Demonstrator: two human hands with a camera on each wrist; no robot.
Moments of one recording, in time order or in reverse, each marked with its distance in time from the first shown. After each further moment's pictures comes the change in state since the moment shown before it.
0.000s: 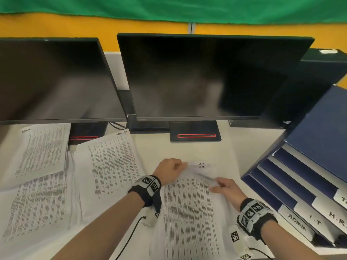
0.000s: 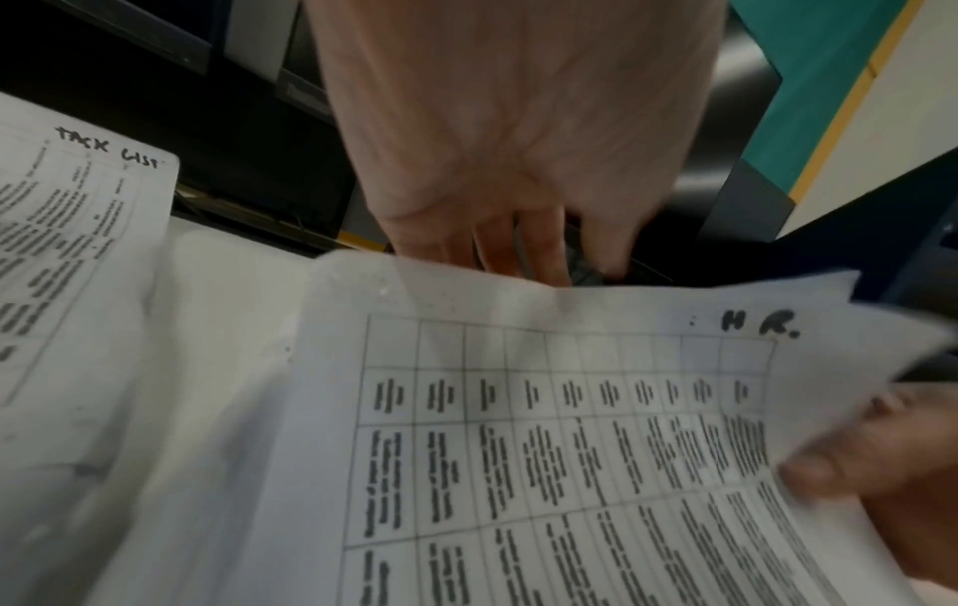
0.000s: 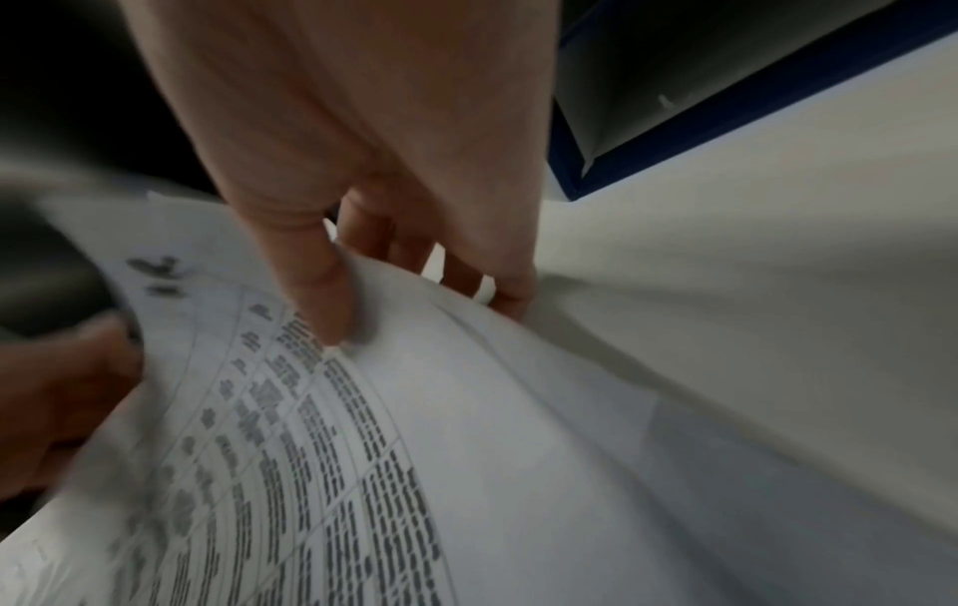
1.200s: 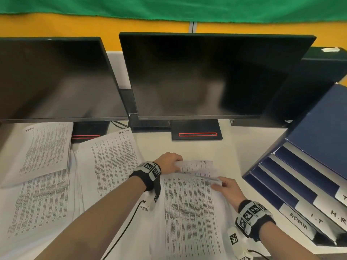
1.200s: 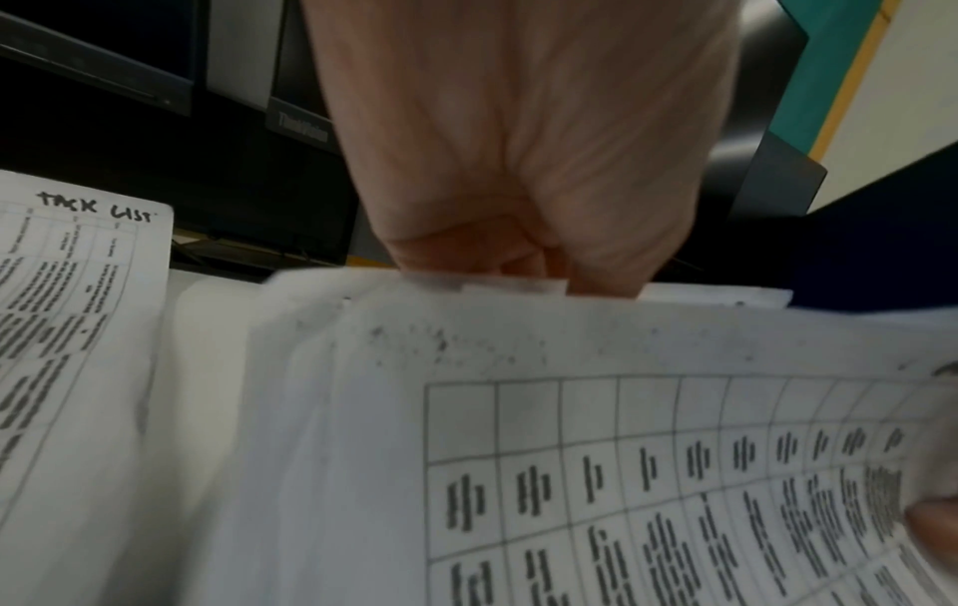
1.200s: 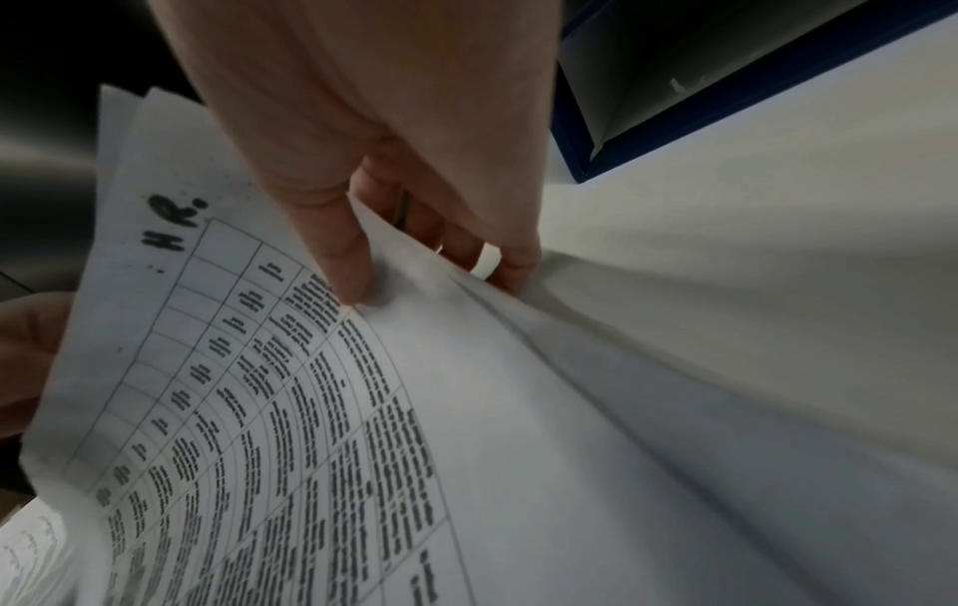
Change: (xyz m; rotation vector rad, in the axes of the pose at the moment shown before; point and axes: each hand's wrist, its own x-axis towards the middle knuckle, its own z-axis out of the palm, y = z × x) left_hand 0.017 0.006 -0.026 0.292 -0.253 0.015; right_hand 0.001 0.007 0.010 0.017 0.118 -0.029
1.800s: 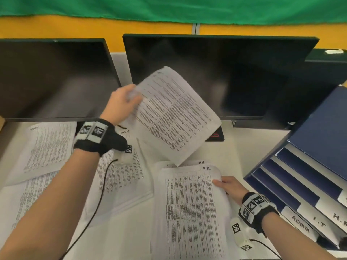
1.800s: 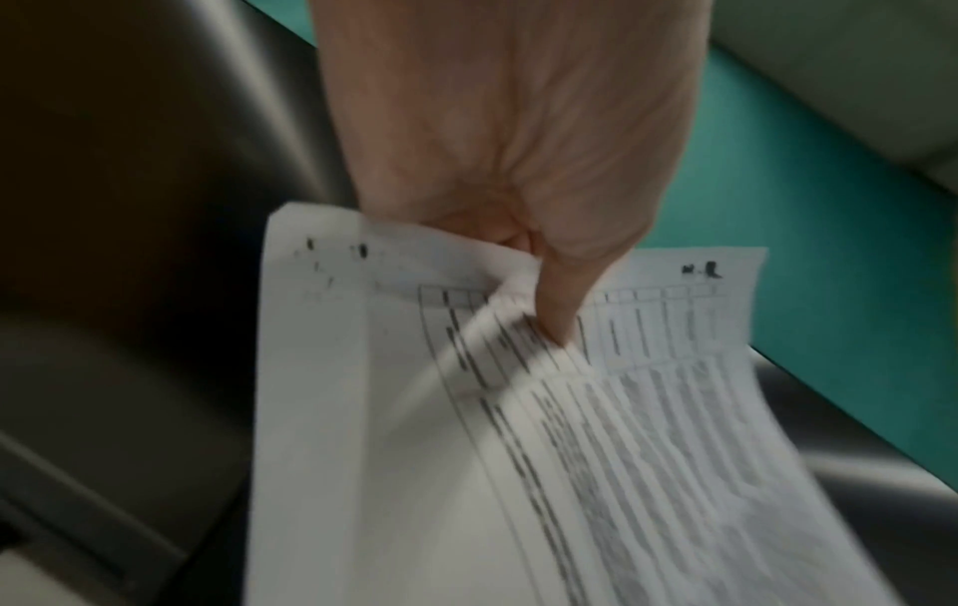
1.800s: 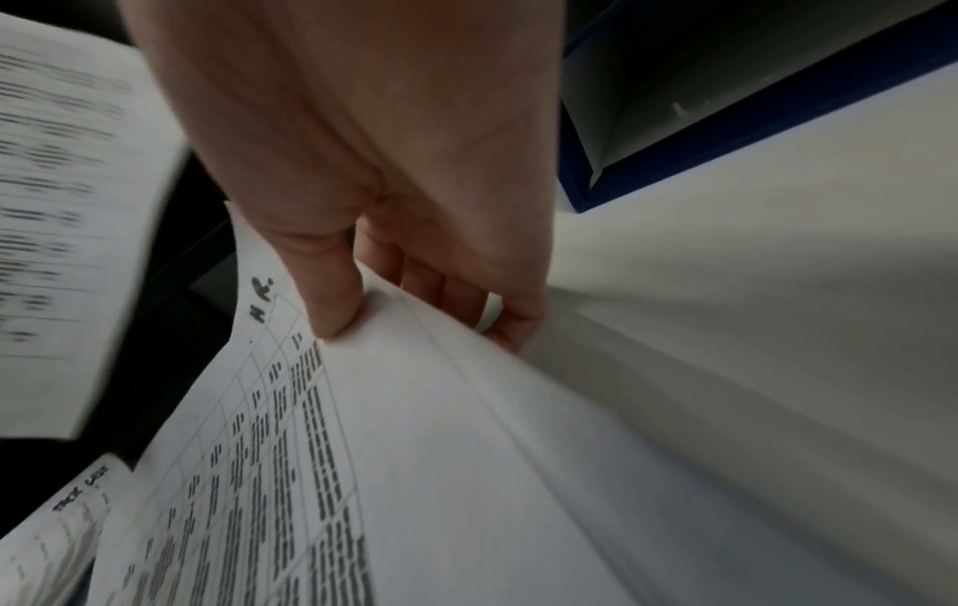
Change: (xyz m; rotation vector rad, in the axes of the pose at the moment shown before) left_hand -0.084 -0.012 -0.184 -0.264 0.807 -0.004; right_hand 0.006 -0.024 -0.012 -0.044 -0.132 0.194
